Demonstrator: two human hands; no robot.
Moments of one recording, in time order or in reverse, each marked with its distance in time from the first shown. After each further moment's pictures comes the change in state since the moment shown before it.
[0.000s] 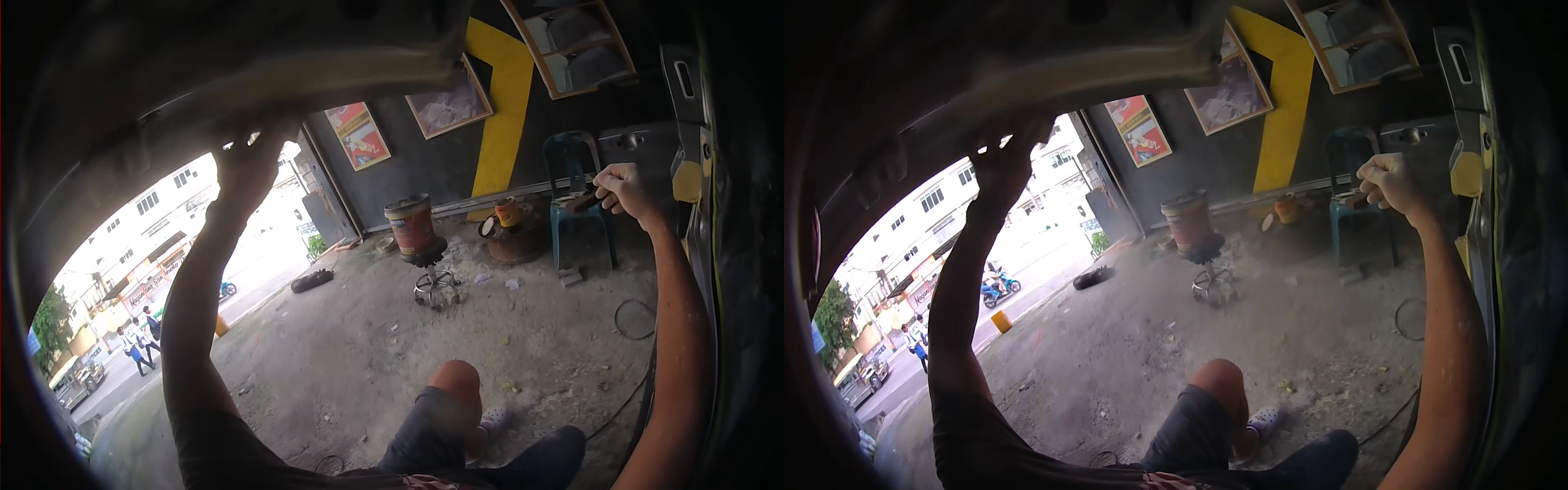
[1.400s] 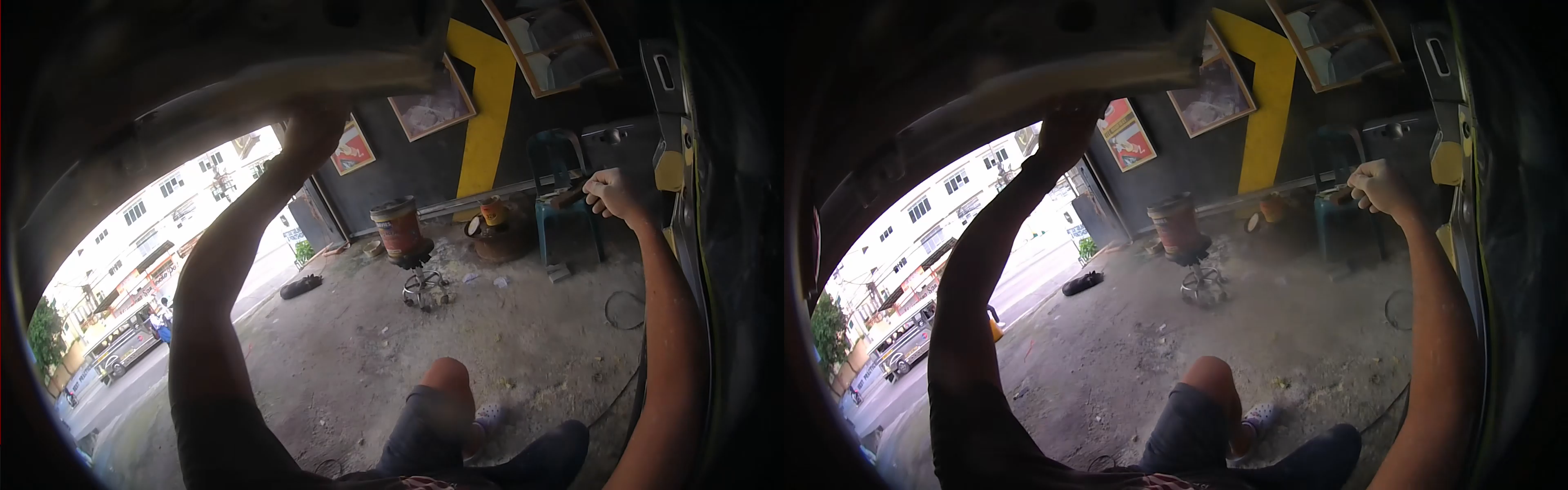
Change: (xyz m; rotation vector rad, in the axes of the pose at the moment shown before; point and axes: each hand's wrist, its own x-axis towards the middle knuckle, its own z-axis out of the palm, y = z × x) left_hand 0.064 0.080 0.085 -0.375 -0.207 -0.020; right_hand -0.010 0.016 -0.006 -0.098 0.034 0.079
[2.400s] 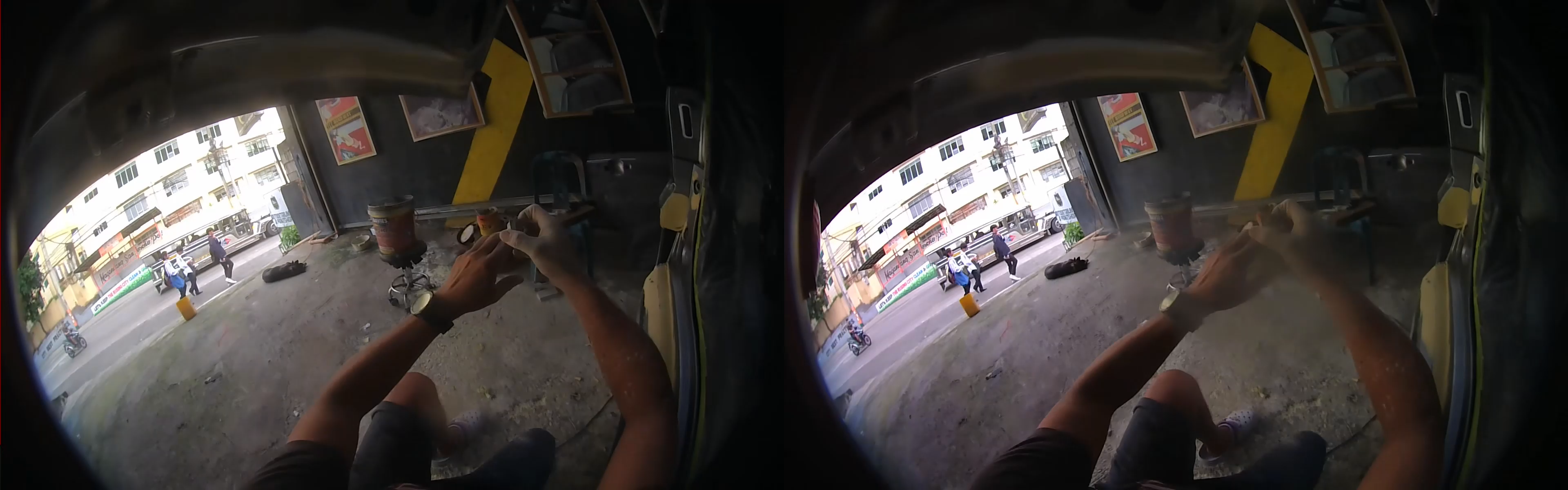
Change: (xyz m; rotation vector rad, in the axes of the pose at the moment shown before) left_hand -0.058 0.284 -0.084 -1.488 0.071 -0.285; right_hand -0.047 -0.079 0.147 0.256 -0.130 -0.290
